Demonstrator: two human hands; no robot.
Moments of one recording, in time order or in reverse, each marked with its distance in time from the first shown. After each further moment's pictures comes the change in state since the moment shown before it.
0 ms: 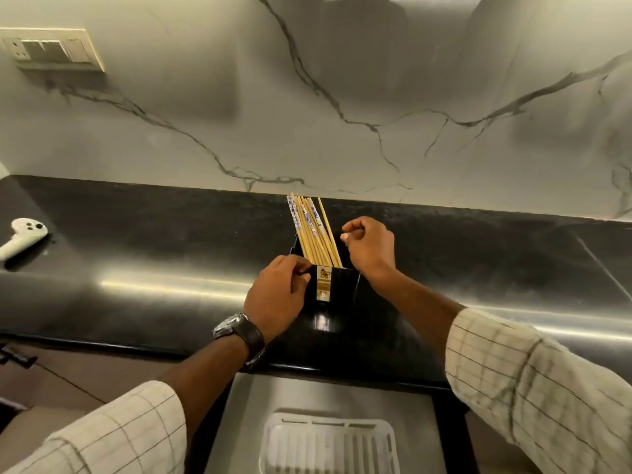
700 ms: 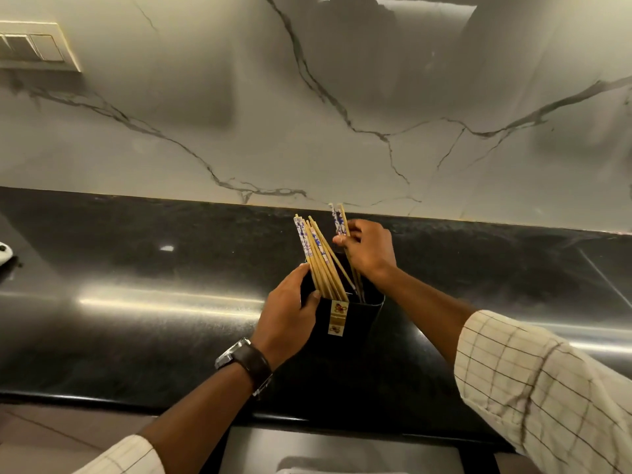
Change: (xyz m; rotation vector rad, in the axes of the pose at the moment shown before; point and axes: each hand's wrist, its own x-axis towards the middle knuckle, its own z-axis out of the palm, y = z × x) left_hand 0.045 -0.012 -0.003 -0.283 -0.088 -0.005; right_hand 0.082 0.004 0.049 -0.126 -0.048 -0.115
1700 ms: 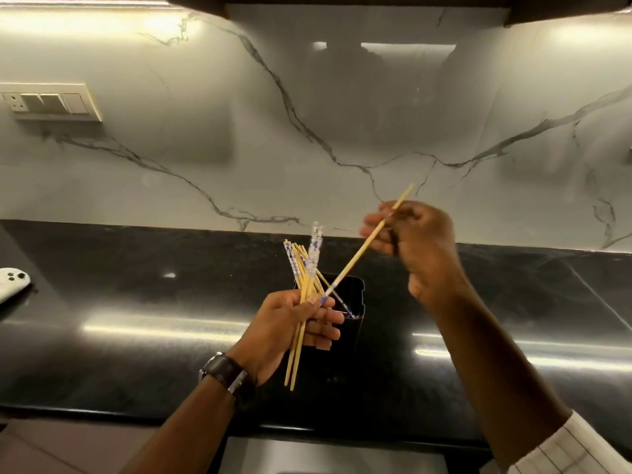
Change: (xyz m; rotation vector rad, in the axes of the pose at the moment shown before) left_hand -0.023 0.055 -0.019 -0.768 -0.310 -0.295; right_hand -0.086 -0.093 -0.149 0.736 0.141 0.202
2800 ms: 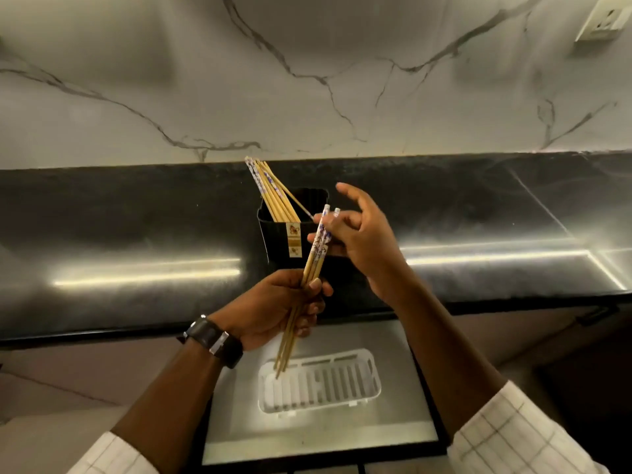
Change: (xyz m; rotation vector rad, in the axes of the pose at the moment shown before) left_hand -0.075 -0.053 0.028 -0.029 -0.334 -0.369; right_hand -0.102 0.098 -0.029 -0.057 -0.255 0.060
